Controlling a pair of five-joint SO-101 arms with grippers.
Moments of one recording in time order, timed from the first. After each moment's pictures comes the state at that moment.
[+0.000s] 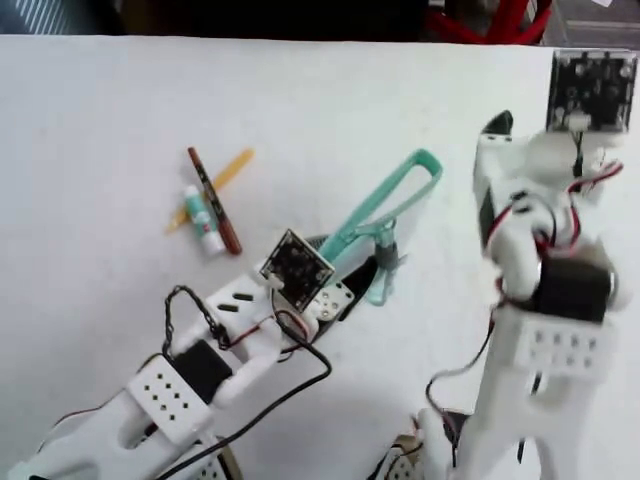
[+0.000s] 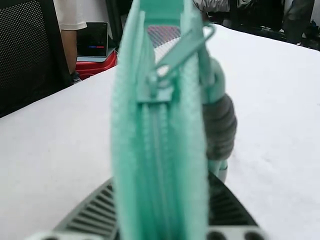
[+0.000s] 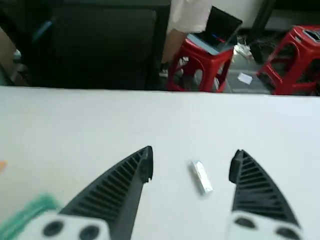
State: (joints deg) left arm 39.2 -58.6 73.1 14.7 -0.9; right arm 7.8 -37.4 9.0 62.0 10.9
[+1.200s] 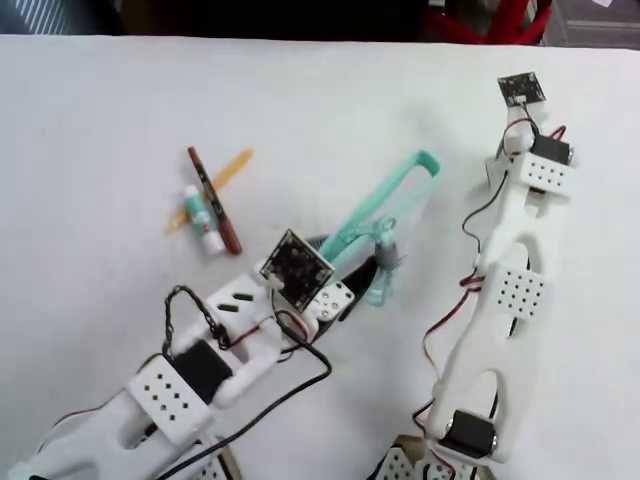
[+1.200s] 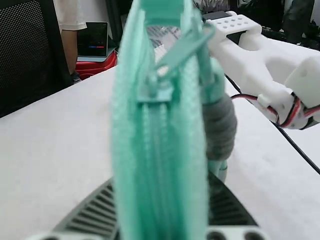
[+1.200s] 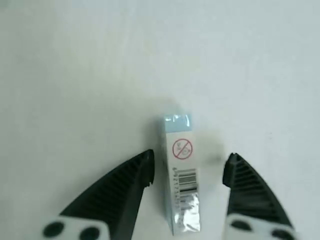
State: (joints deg) left arm 39.2 -58.6 73.2 14.7 -0.9; right arm 17.8 72.0 -73.1 71.2 31.7
